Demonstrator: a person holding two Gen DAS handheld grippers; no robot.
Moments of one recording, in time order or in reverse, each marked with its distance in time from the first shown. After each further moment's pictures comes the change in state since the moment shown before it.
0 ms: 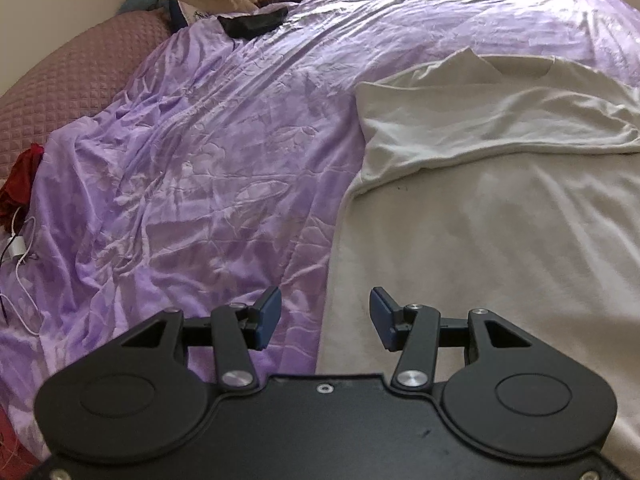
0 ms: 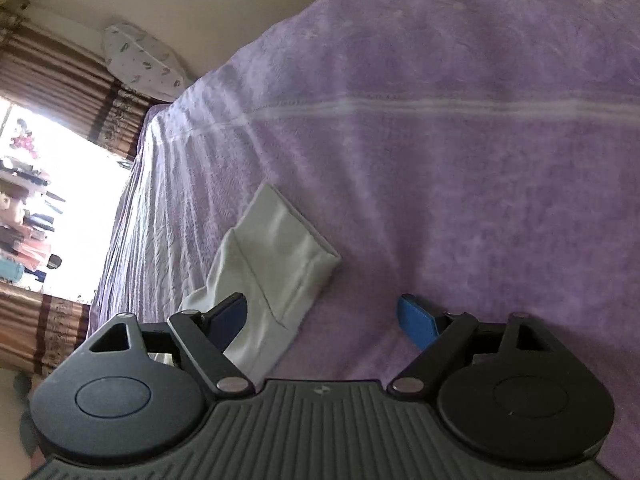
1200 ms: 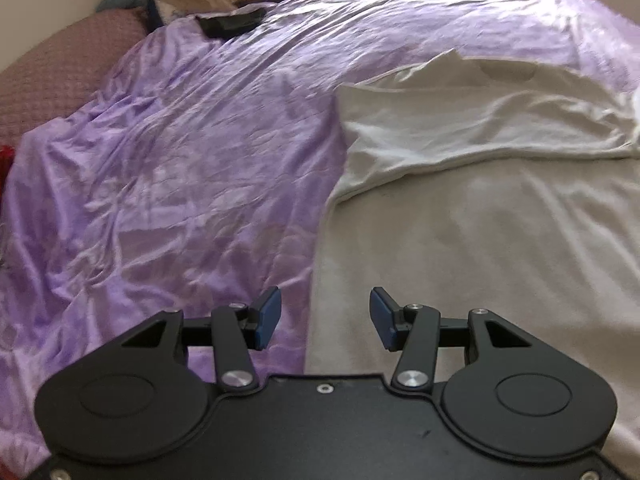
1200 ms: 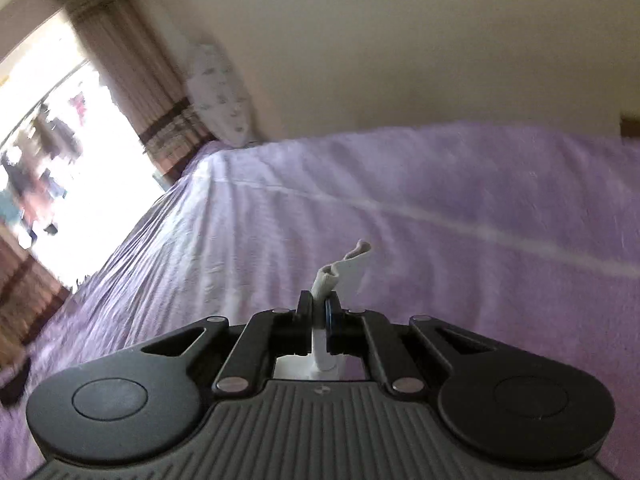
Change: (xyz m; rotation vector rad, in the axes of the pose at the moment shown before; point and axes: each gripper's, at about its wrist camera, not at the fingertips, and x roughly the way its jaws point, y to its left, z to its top) left arm 0.020 0.017 0.006 0.020 -0.029 -0.107; right arm -0.042 0.134 -0.046 -0.411 -0.300 -0.025
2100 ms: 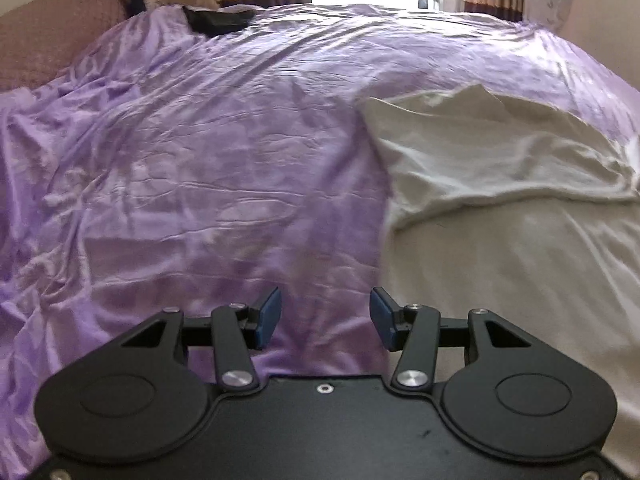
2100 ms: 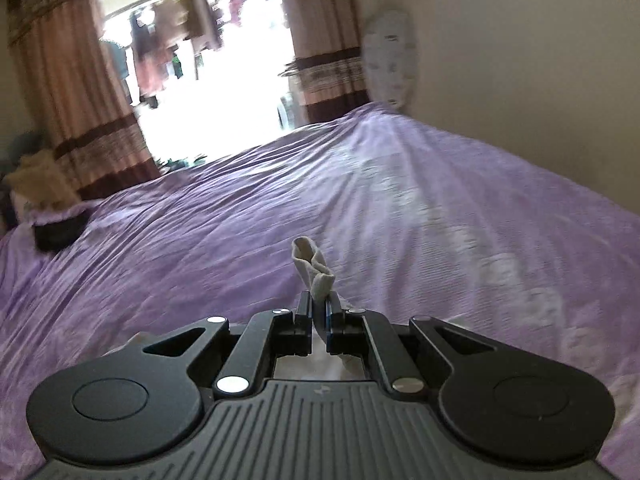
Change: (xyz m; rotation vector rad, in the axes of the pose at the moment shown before) left arm 0.061 0.106 0.004 -0.103 -0.051 -0.193; right arm -0.041 0.336 -0.112 -0.400 0.083 0.145
